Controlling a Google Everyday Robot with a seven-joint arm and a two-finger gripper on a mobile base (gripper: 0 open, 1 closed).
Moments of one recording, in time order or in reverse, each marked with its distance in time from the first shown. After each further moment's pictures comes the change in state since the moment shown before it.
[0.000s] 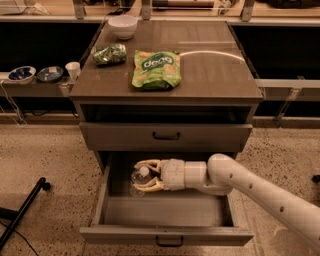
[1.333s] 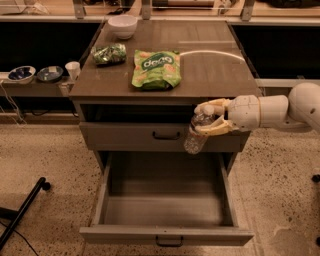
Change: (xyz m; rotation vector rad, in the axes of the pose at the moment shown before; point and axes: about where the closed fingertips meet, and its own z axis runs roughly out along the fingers) arm -0.110 -0.146 -0.208 0.020 0.093 0.058
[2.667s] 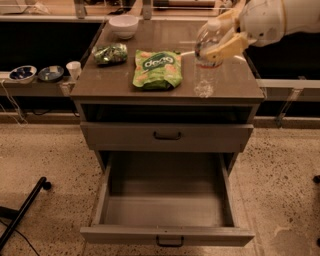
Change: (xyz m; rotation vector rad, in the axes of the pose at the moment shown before) arm -0.181 -0.093 -0.033 -0.030 0.177 -0.058
